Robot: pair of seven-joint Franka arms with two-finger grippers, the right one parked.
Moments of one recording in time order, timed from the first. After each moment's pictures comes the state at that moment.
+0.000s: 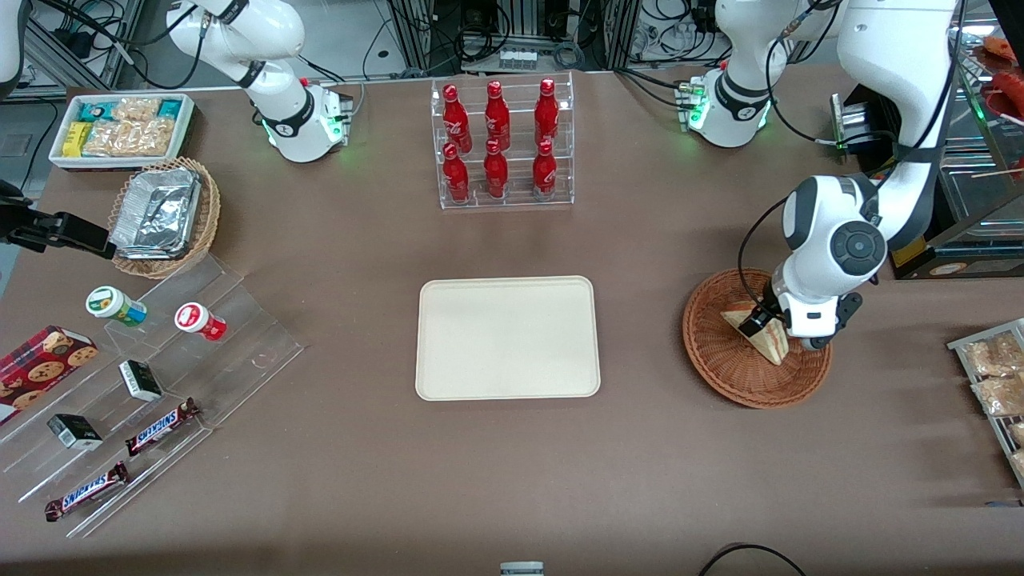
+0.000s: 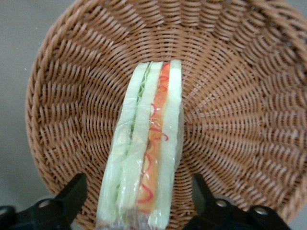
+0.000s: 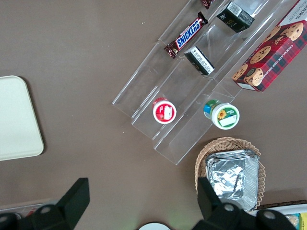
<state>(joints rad) -0.11 0.26 0.00 -2.21 0.05 2.38 -0.93</state>
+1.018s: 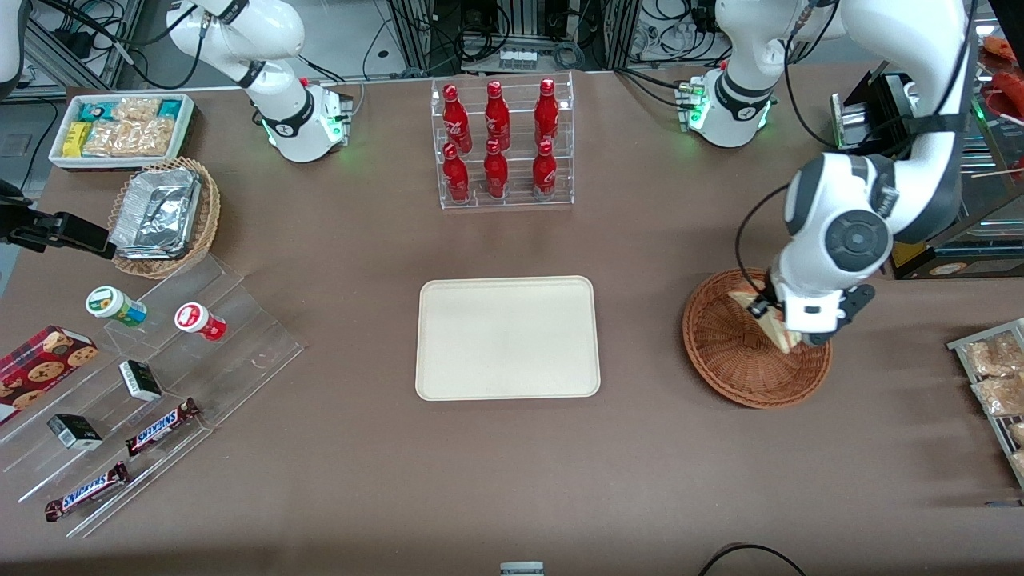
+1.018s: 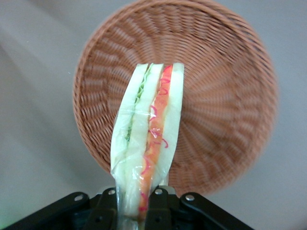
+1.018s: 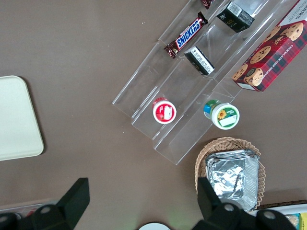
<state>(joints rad) -0.19 0.18 -0.04 -2.00 0.13 1.99 -0.96</state>
